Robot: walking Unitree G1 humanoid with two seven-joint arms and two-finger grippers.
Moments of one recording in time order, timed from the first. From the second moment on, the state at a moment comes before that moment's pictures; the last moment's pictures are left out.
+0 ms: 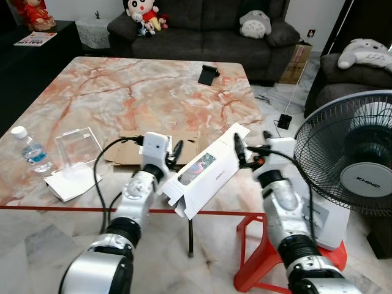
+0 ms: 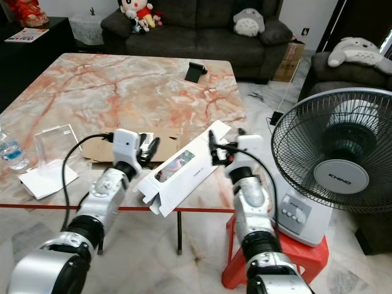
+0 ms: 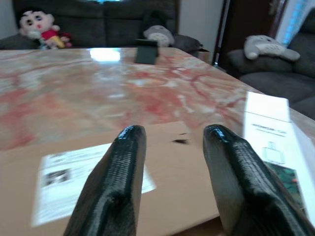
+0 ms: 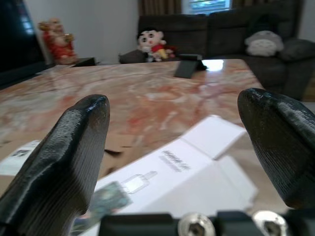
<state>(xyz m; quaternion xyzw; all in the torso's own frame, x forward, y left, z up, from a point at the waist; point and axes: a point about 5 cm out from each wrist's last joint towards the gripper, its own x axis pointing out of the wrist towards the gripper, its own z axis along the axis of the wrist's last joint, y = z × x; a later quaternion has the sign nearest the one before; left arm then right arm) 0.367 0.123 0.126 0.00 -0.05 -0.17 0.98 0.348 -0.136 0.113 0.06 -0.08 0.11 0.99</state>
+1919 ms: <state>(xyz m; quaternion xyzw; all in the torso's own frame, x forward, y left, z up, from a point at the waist) 0.354 0.103 0.094 -0.13 0.16 -0.41 0.89 0.340 -0.162 0.074 -0.08 0.05 0.04 1.00</state>
